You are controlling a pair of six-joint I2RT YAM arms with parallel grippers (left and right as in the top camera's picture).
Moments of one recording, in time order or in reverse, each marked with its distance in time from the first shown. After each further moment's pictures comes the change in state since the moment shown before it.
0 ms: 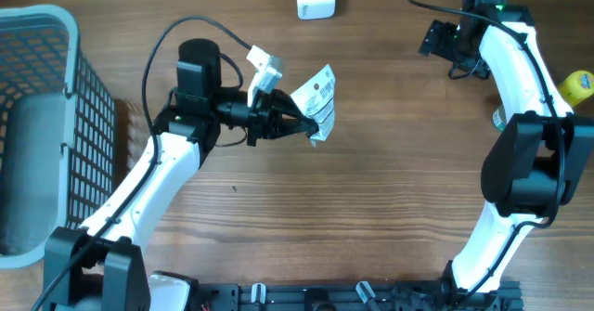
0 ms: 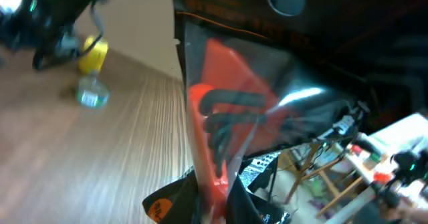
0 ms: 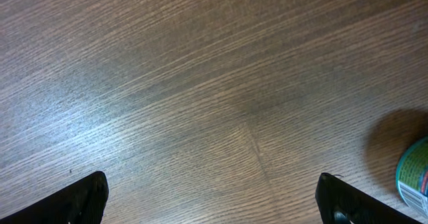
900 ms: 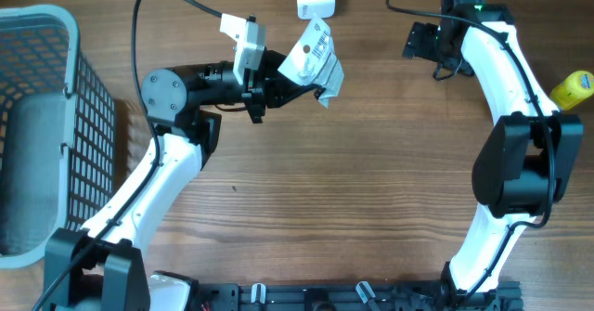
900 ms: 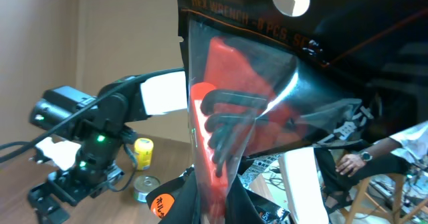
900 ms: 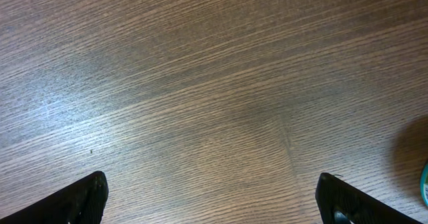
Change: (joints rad) left arm -0.027 -0.006 -0.001 0.986 -0.237 -0.652; right arm 0.076 0.000 0.000 0.000 0.026 -0.023
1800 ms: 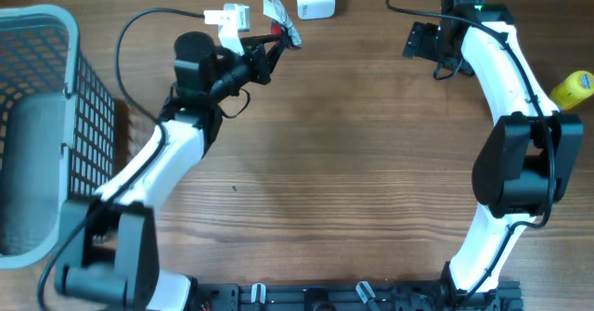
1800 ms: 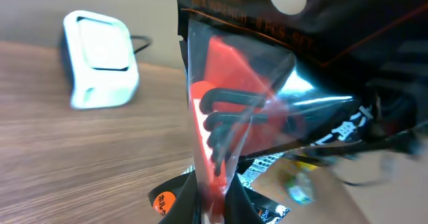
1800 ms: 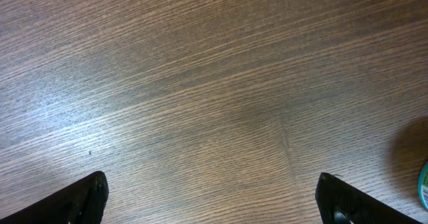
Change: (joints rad) left arm 0.056 0.156 0.022 -0.727 -0.731 0.242; right arm 0.000 0.000 0.000 0.001 0.004 -0.003
